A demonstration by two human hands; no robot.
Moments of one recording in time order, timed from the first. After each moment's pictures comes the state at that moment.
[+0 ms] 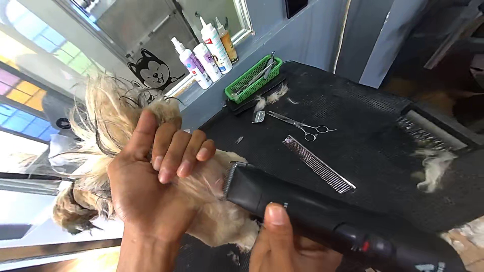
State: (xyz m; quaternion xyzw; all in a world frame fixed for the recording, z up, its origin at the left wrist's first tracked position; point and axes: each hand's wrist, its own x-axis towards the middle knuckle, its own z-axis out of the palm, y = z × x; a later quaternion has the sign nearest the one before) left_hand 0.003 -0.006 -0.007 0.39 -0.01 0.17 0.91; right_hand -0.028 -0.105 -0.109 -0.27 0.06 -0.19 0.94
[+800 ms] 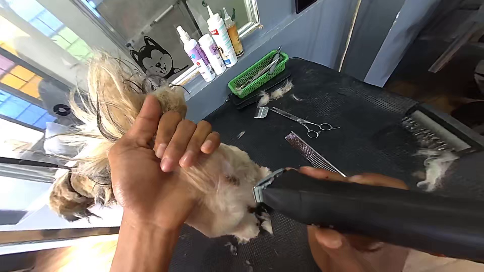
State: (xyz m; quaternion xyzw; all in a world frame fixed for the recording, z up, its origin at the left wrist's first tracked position) left_hand -0.002 -0.001 -0.007 0.39 -0.01 0.16 0.90; right_hand 0.009 -0.176 -0.163 -0.32 -0.23 -0.11 0.91
